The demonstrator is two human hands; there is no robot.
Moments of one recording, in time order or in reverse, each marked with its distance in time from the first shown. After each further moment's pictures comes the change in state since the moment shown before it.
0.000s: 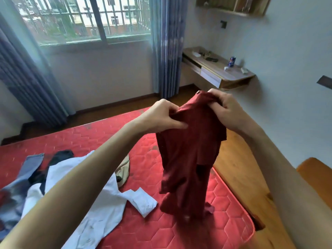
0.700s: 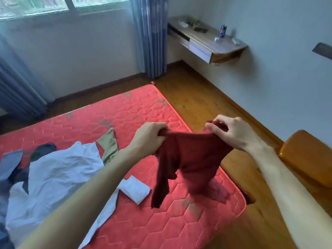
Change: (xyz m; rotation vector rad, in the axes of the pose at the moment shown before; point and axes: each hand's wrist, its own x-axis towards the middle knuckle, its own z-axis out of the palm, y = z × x) left_hand -0.002 -0.081 0.120 0.170 0.052 -0.118; right_hand -0.083 0.139 0.004 -0.546 -0.083 0.440
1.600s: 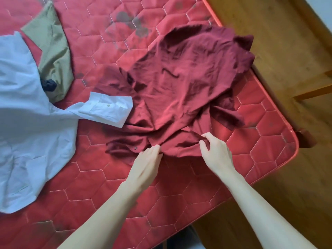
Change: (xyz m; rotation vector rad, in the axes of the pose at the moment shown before) left_hand -0.187 -0.287 0.507 0.076 -0.323 -0.252; right_hand -0.121 0.170 0.550 0.120 -0.287 0.453
